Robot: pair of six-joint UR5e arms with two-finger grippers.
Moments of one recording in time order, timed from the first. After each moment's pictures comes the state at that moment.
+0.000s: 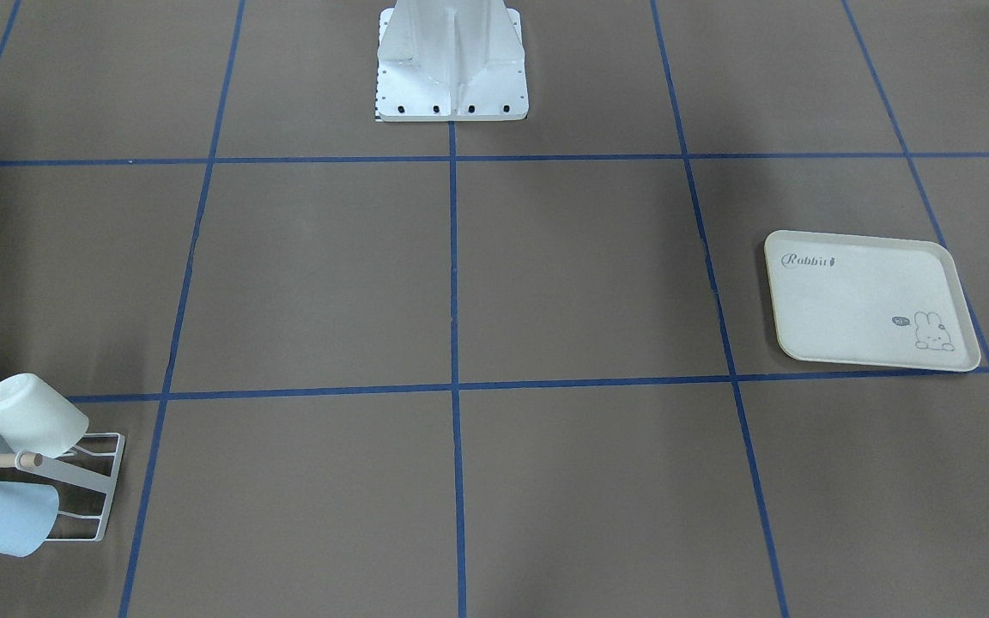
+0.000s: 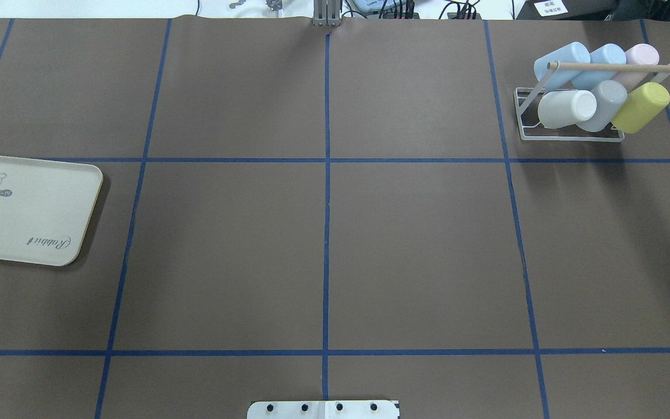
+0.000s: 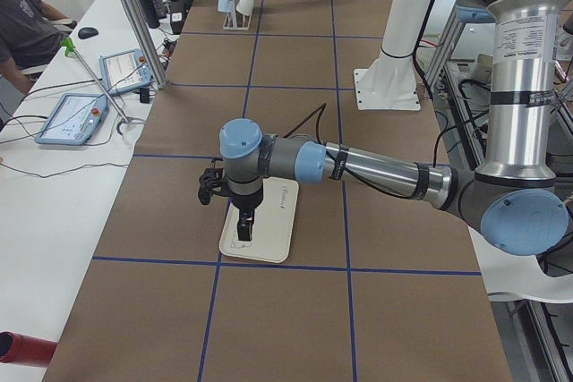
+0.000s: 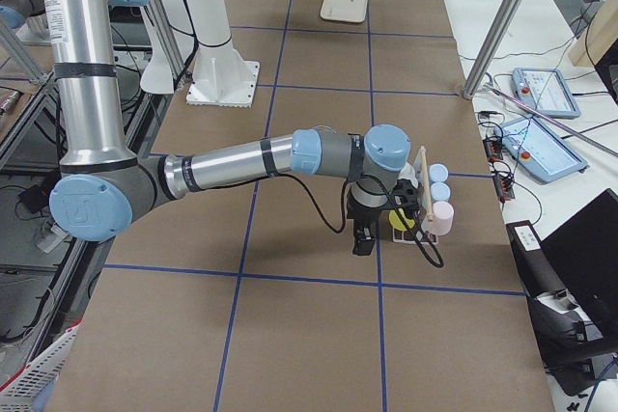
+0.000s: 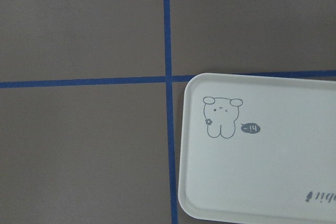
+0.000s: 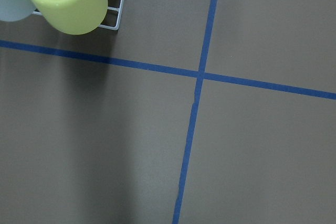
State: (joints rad) left arm -1.54 -1.53 -1.74 -1.50 -2.28 0.10; right arm 1.54 -1.49 1.75 -1.89 2.28 -0.17
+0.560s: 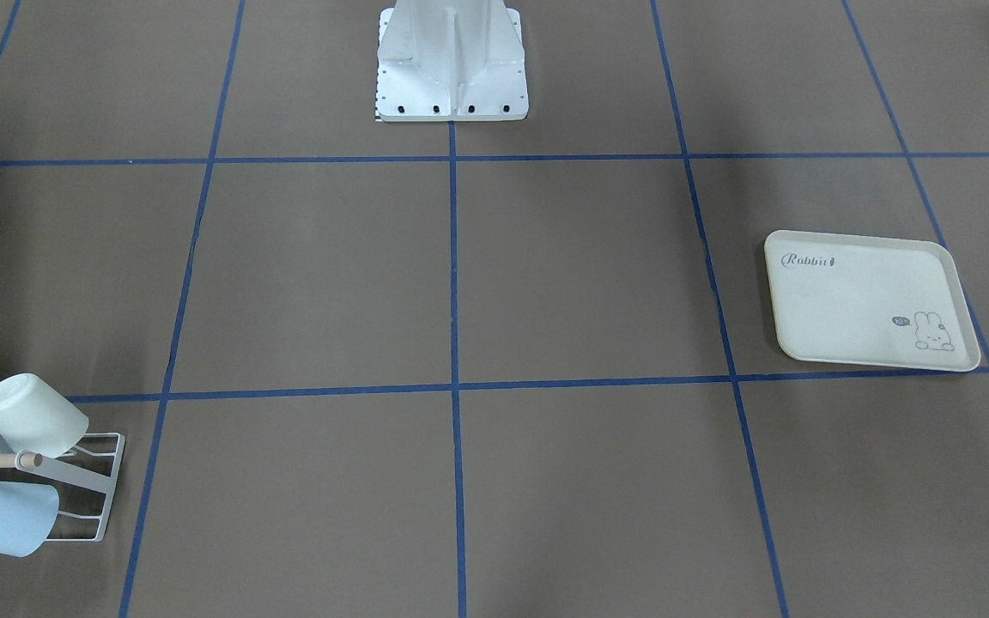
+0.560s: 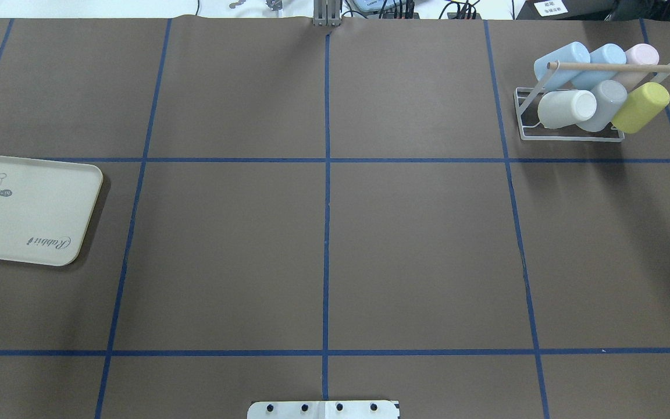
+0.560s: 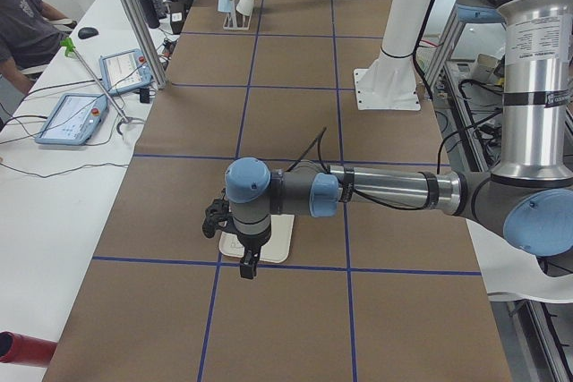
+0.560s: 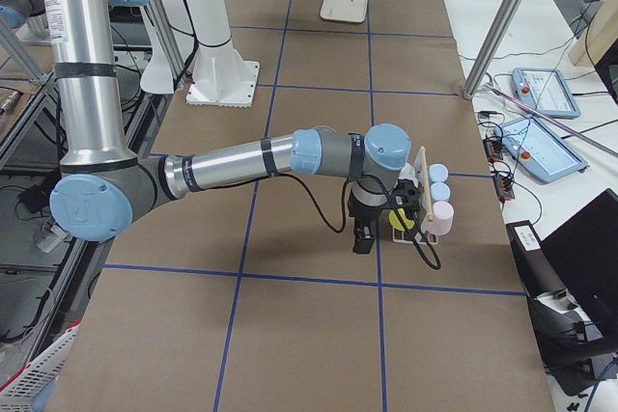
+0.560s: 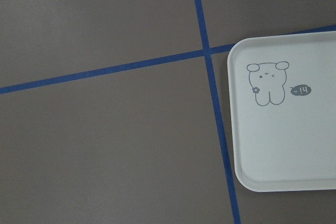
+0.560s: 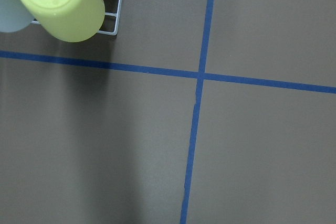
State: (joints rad) left arm -1.60 -1.48 -1.71 -1.57 -2.29 0.18; right arm 1.54 -1.49 1.74 -1.86 2.30 -0.09
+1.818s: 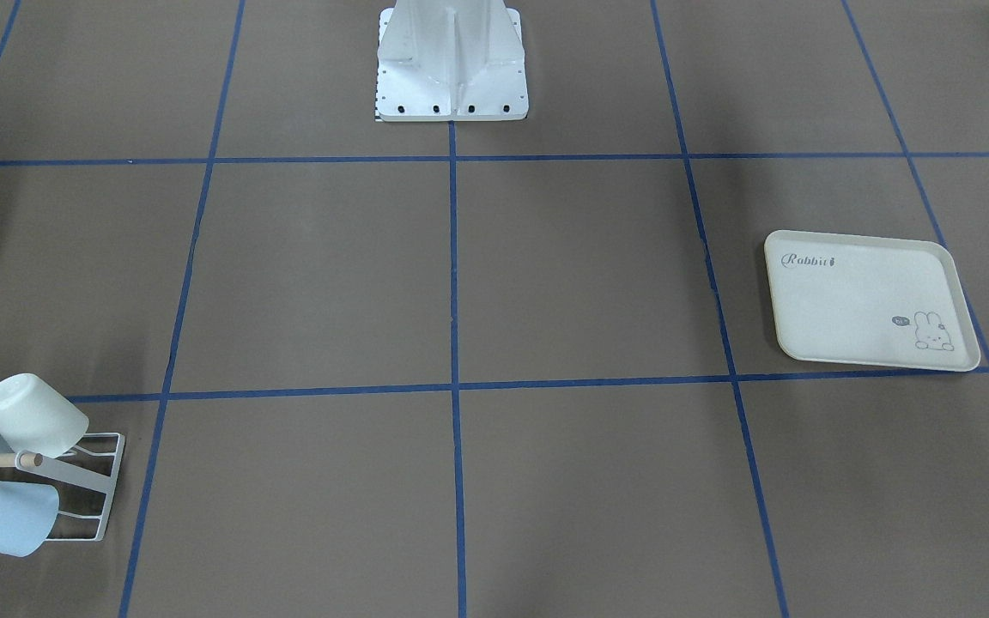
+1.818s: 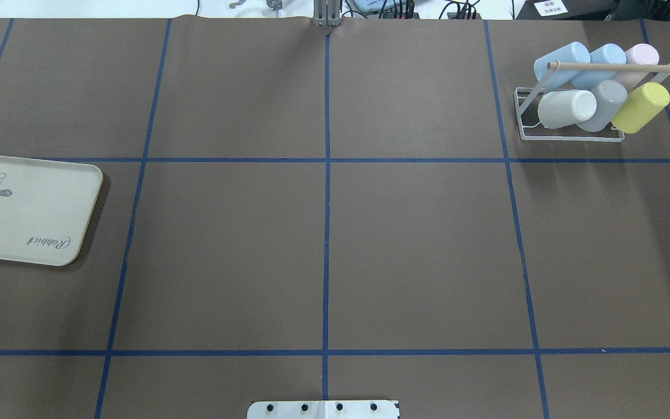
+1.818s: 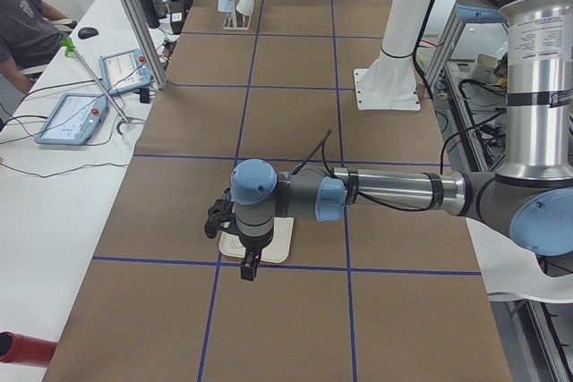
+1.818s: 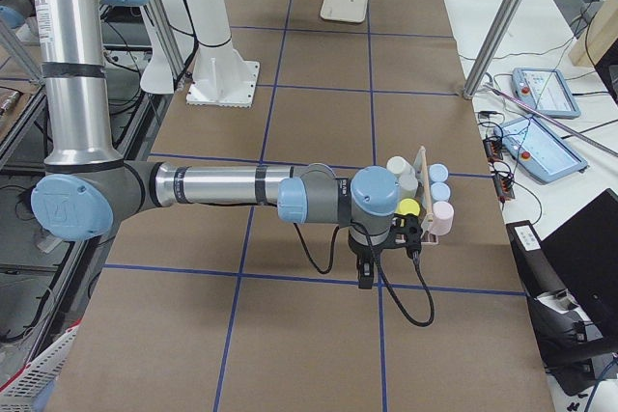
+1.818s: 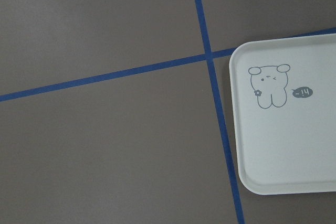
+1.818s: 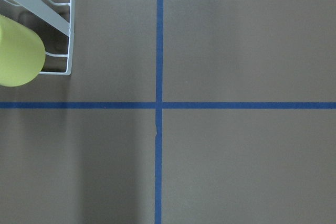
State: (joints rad) left arm -1.60 -1.48 -1.71 -1.58 -2.28 0.17; right arm 1.63 -1.55 1.60 -1.59 2.35 0.00
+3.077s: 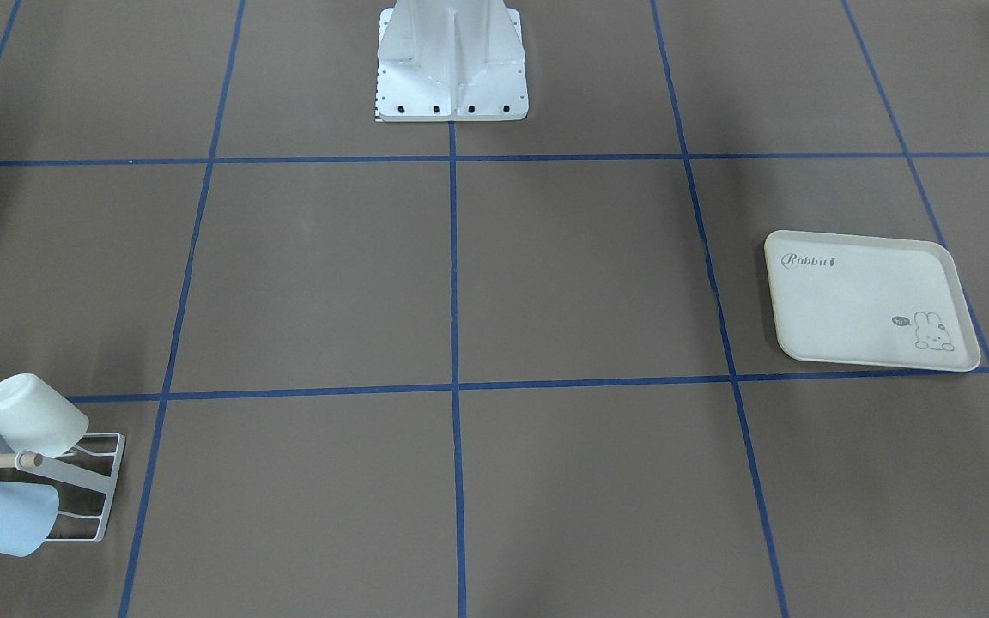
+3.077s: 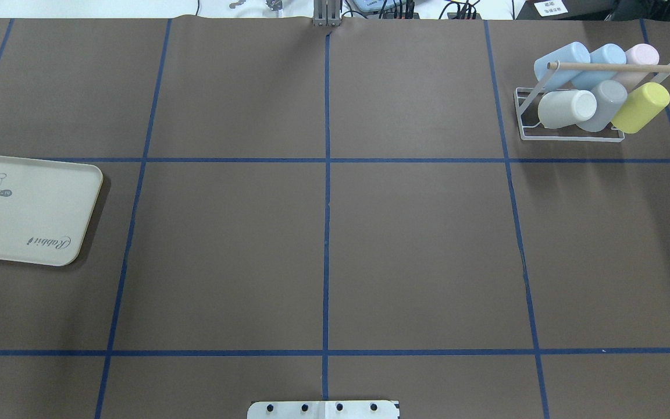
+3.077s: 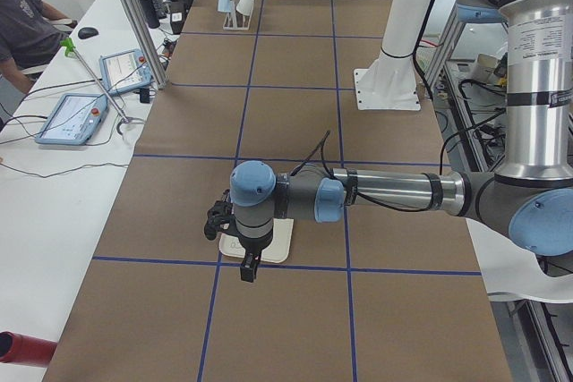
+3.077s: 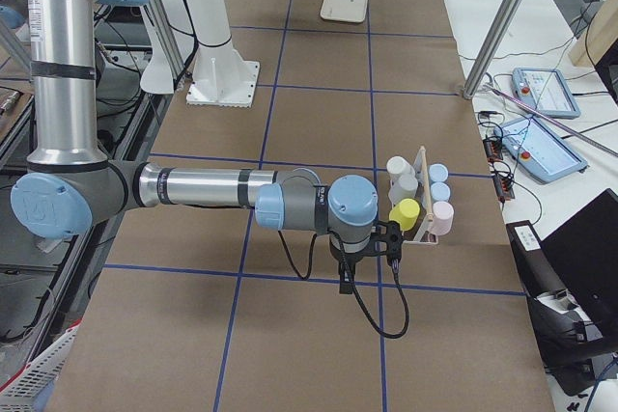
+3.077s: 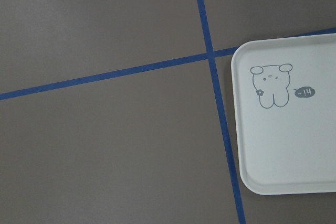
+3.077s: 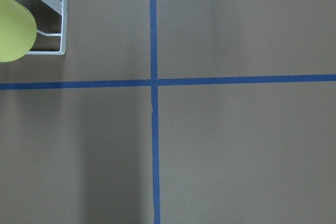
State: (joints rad) left arm -1.60 -1.48 -1.70 -1.58 -2.28 0.17; right arm 1.64 -1.61 1.64 -1.59 2.36 0.00
